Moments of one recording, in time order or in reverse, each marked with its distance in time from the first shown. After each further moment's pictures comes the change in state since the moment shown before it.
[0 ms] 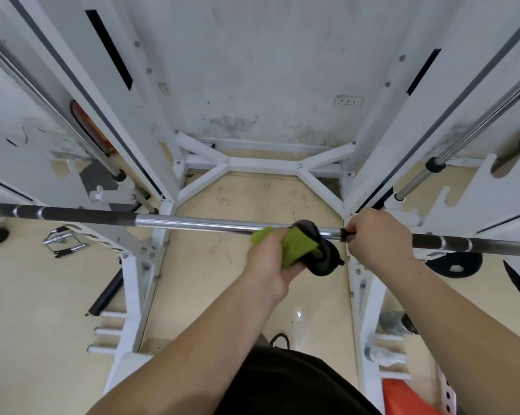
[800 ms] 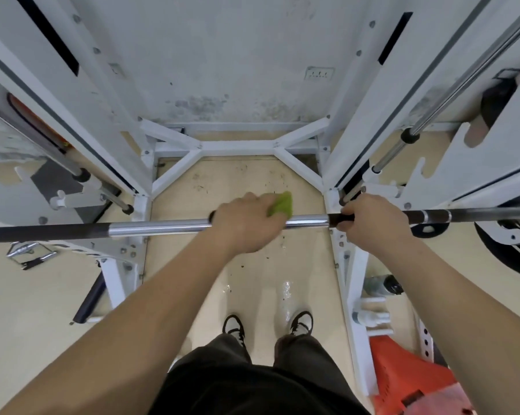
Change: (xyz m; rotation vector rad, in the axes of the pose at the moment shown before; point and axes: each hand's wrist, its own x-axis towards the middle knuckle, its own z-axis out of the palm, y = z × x) left_hand 0.030 0.080 0.002 2.030 -0.212 0.593; right_hand 0.005 0.010 -0.006 0.023 -0.116 0.049
